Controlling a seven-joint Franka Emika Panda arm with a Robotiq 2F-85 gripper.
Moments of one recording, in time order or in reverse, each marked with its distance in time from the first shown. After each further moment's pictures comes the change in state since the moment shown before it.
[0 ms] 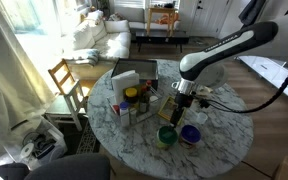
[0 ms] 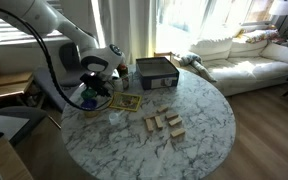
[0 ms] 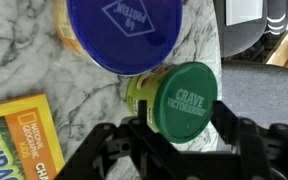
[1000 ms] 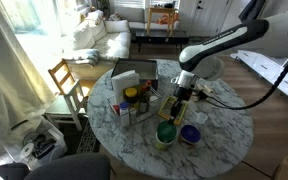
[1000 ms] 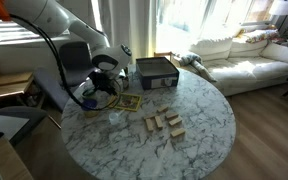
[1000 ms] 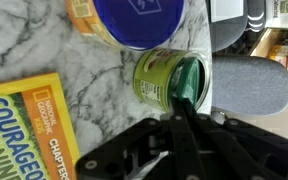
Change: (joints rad) arm -0.064 0.067 0.011 0.134 0.001 -0.133 -0.005
